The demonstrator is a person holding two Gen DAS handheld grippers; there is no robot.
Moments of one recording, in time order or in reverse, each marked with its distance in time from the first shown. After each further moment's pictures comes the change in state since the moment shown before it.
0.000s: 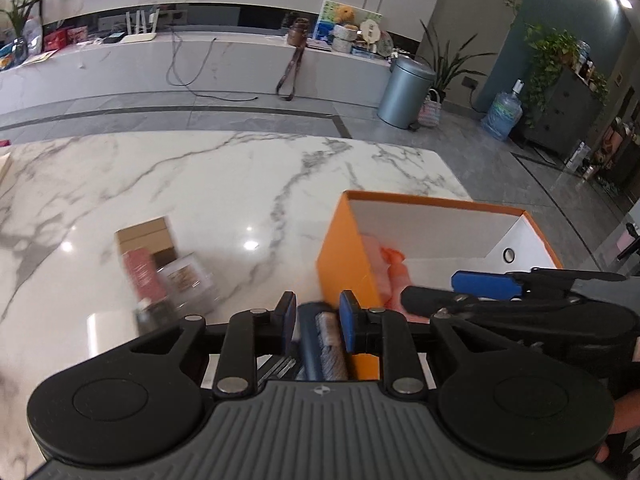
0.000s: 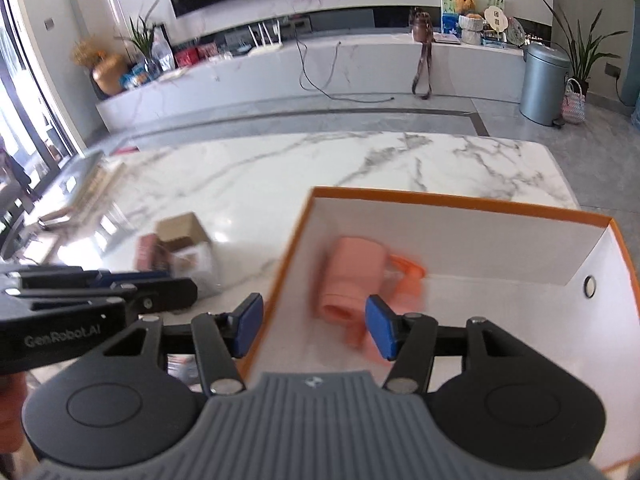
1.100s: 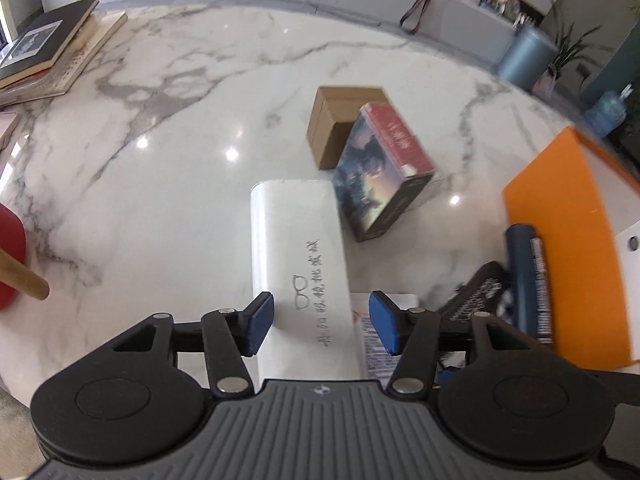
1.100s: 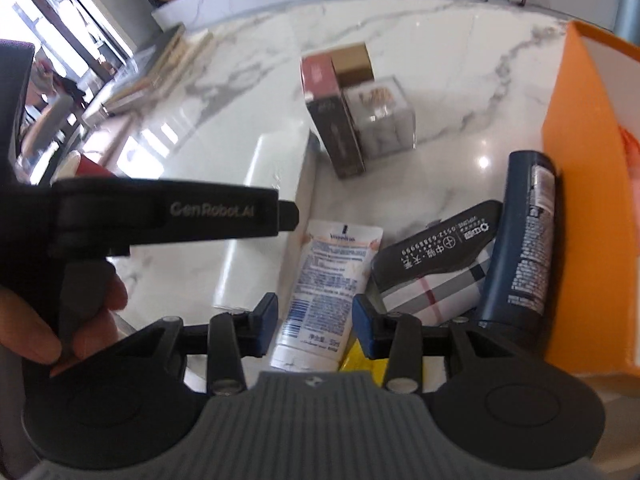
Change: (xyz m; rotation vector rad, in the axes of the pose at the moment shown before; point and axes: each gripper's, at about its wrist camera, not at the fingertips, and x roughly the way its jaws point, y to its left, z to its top) left arm 0.028 0.132 -0.052 -0.230 0.228 0.222; right arm 0.090 0.140 -0.070 -0.058 0.341 0.180
